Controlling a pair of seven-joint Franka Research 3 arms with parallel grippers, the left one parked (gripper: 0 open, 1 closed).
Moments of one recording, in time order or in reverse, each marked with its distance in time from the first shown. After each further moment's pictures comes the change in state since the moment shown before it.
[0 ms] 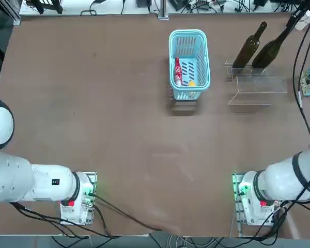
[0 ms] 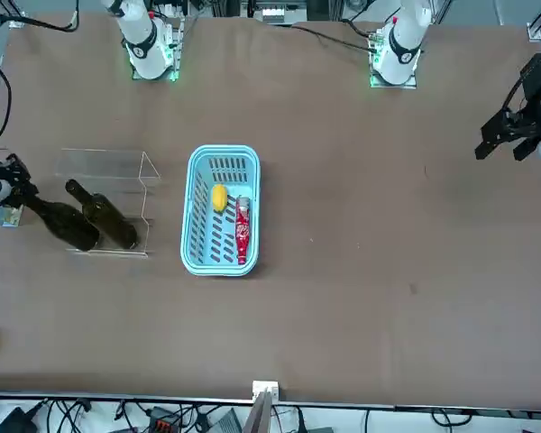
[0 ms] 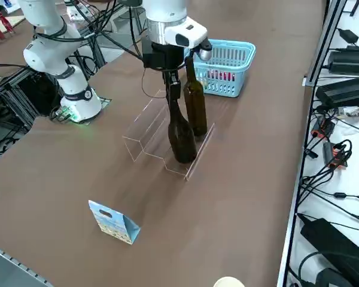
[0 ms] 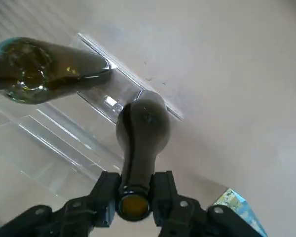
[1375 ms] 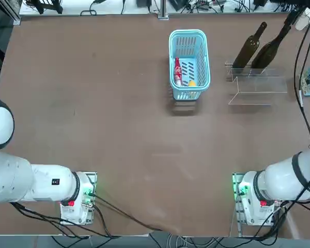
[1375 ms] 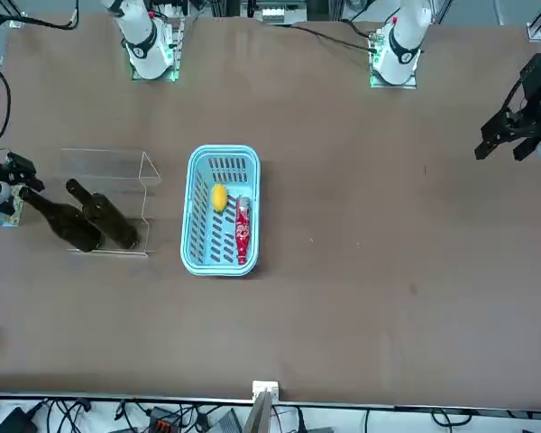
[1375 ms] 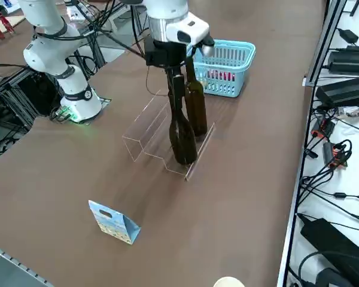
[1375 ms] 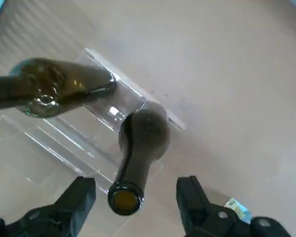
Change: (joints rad) arm 0.002 -0.007 0.006 0.030 0.043 0.000 0.000
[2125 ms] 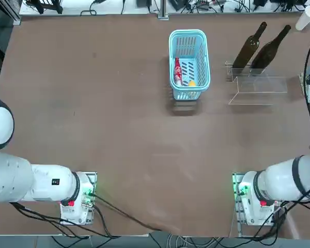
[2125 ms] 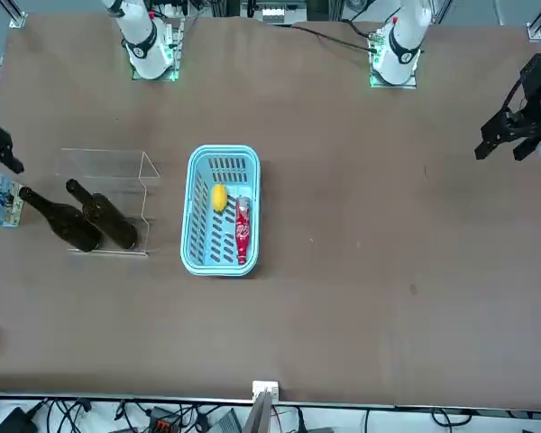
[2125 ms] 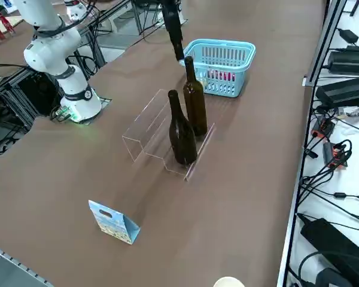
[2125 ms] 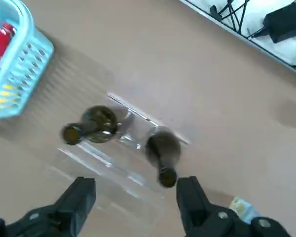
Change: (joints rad) arm 0.030 -0.152 0.042 0.090 0.047 -0.131 0.235
